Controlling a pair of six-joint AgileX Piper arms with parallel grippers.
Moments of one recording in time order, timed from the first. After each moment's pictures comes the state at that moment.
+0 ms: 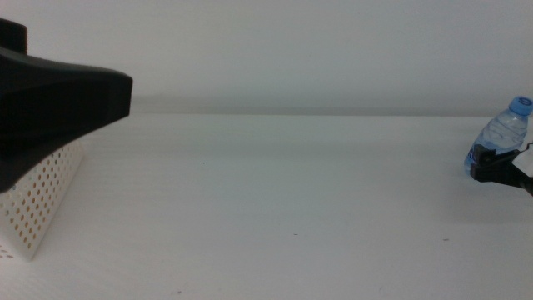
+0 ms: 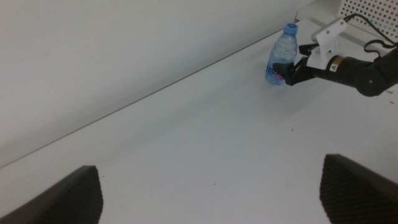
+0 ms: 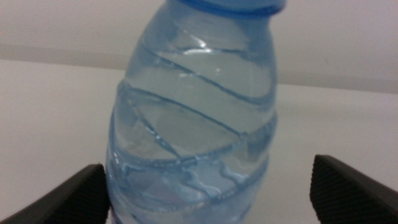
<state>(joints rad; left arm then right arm) -0.63 0.79 -1.22 -0.06 0.97 -0.02 -0.23 1.94 -0.69 -0.10 -0.77 -0.17</state>
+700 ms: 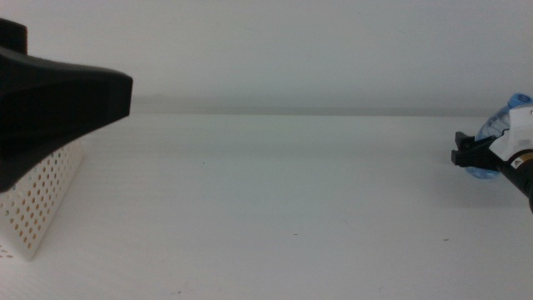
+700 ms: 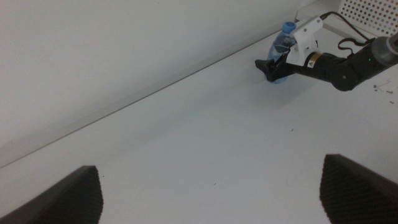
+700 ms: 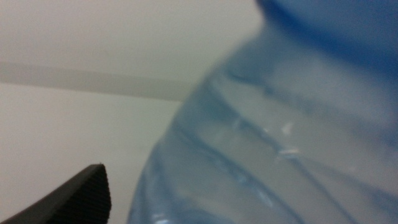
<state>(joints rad) -0.63 0.79 -1.22 -0.06 0.97 -0.02 -0.19 2.10 -0.88 -0.10 -0.75 -0.17</state>
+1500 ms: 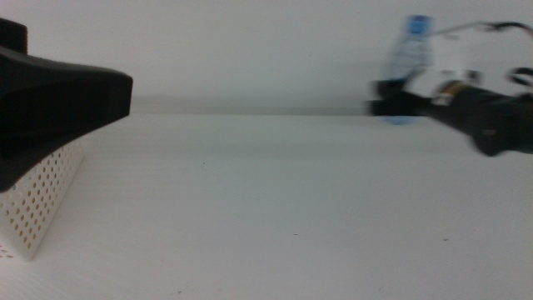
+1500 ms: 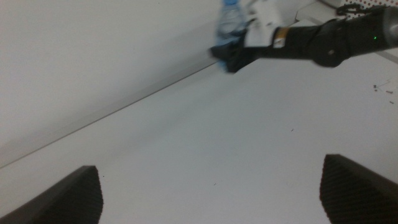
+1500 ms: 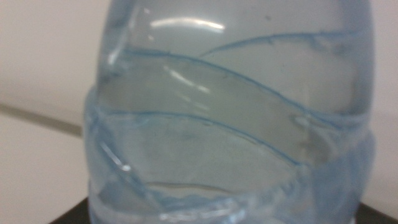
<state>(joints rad) -0.63 0.79 -1.22 -0.06 0.97 -0.02 0.19 1.85 -1.08 -0.10 -0.28 -0.07</state>
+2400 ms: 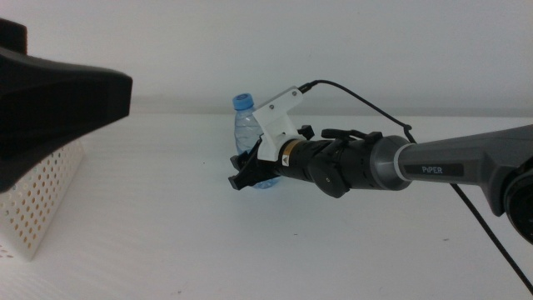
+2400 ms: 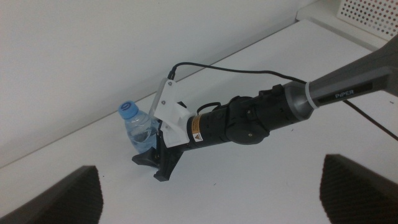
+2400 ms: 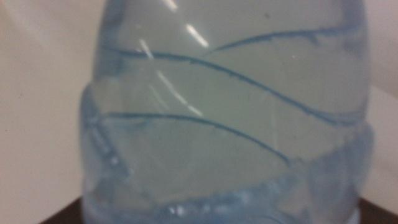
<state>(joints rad) -0.63 0.79 -1.22 -0.06 0.97 -0.02 0.62 2.24 -1.39 -0.13 -0.16 0.01</state>
